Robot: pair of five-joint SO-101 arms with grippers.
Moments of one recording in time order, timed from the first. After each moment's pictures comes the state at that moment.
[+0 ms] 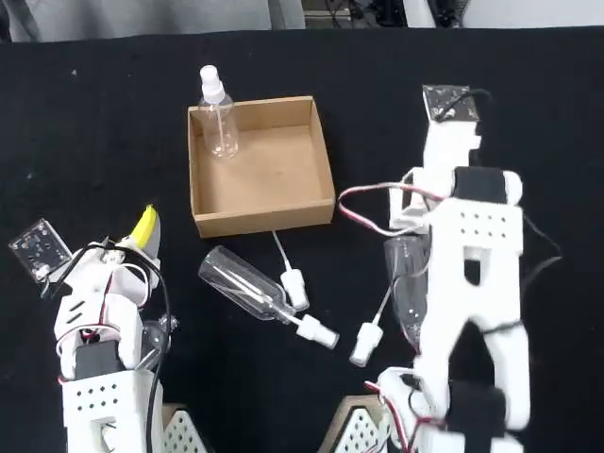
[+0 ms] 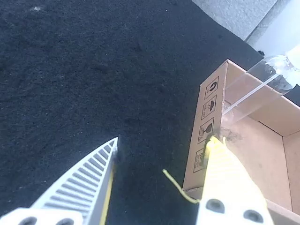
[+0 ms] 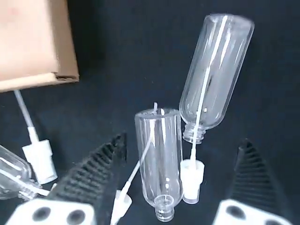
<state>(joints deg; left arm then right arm) -16.6 -88.0 92.4 30.9 25.3 6.5 -17.5 20.7 80.1 5.0</state>
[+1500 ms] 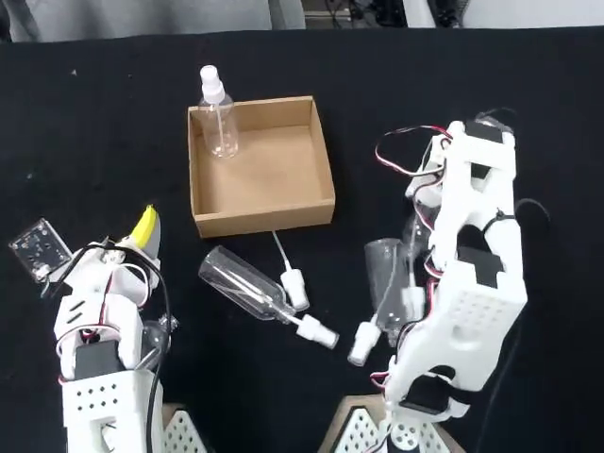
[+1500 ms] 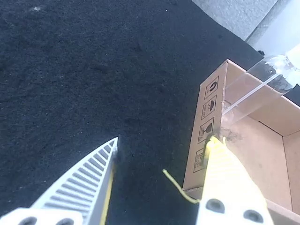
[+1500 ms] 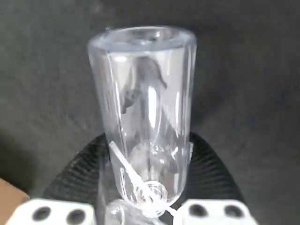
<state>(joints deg) -16.6 -88.0 92.4 30.9 25.3 14.6 29.6 -8.3 79.9 -24.9</state>
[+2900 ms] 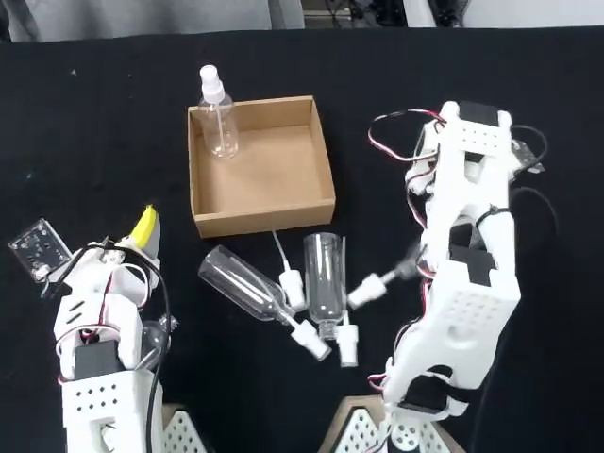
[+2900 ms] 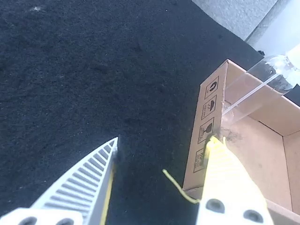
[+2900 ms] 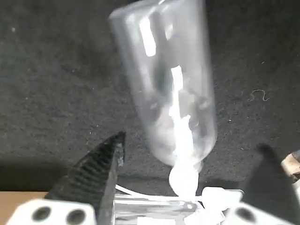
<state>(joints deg) -16.6 -88.0 92.4 30.9 25.3 11.5 29.6 -17.5 99.0 -60.3</state>
